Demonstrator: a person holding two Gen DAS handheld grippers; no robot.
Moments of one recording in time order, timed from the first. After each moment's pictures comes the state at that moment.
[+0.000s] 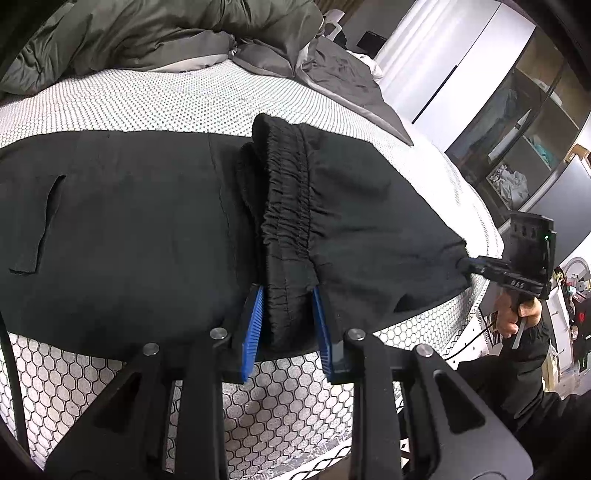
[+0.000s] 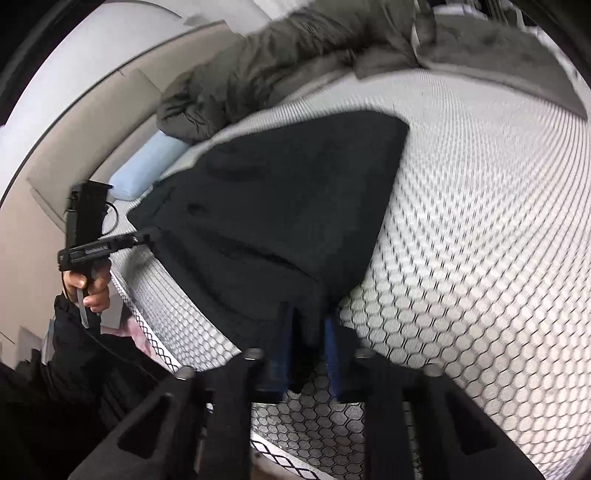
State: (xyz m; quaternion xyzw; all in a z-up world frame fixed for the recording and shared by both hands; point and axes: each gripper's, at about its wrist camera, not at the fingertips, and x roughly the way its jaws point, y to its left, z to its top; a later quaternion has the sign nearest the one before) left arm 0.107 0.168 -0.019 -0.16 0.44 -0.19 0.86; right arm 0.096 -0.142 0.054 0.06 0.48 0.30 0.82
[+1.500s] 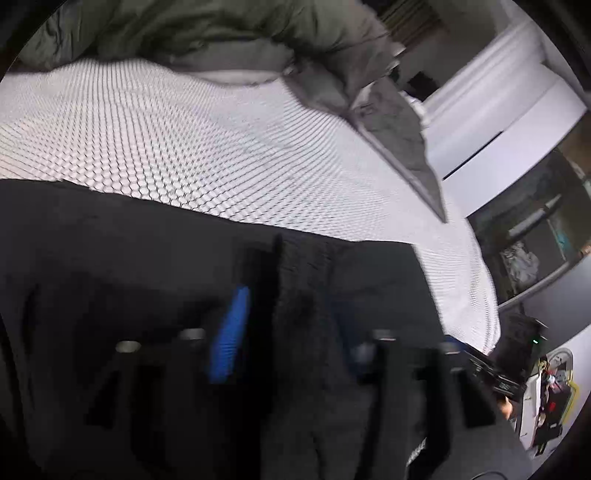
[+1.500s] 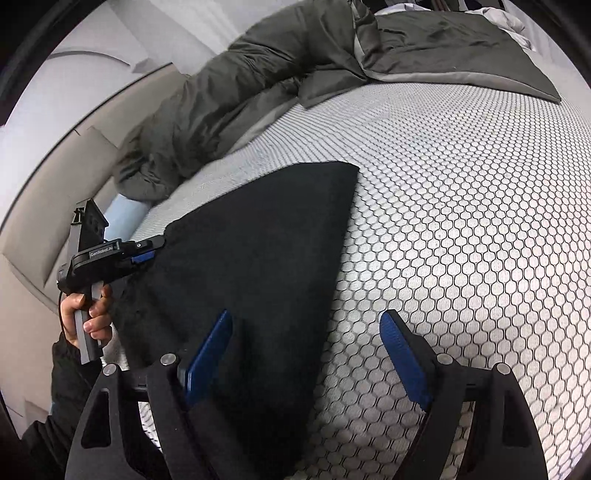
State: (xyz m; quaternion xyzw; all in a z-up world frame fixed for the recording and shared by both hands) left arm 0.223 0.188 0.007 -0.27 0.43 -0.12 0.86; right arm 0.162 -0.146 0.038 0.12 0.48 0.23 0.84
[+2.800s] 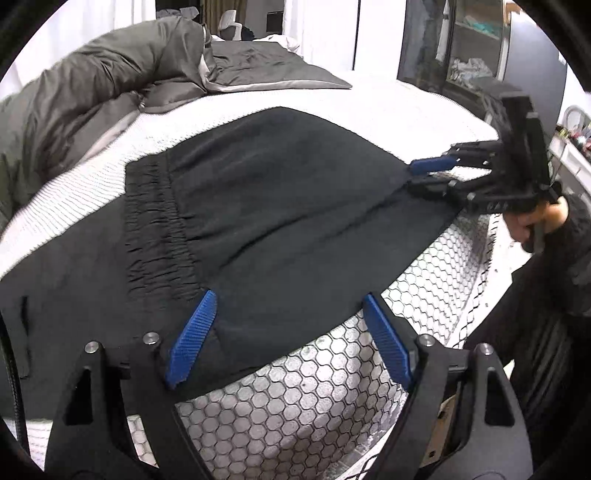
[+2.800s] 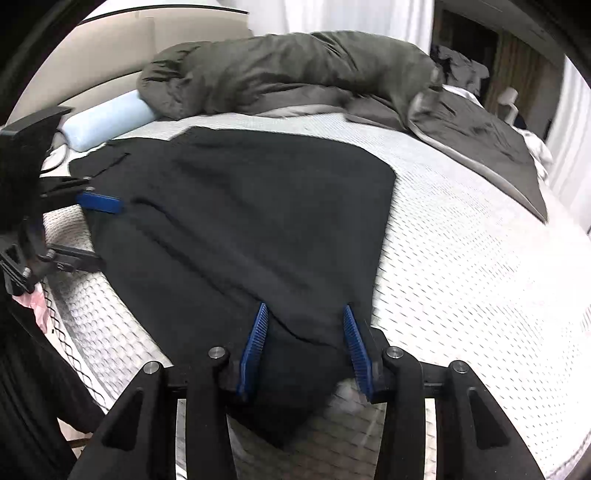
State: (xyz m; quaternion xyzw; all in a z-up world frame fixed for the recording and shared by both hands) left arm 0.077 0.079 -0.024 0.09 0.38 -0.26 0.88; right arm 0.085 -0.079 0.016 -0.13 0.41 0.20 0.88
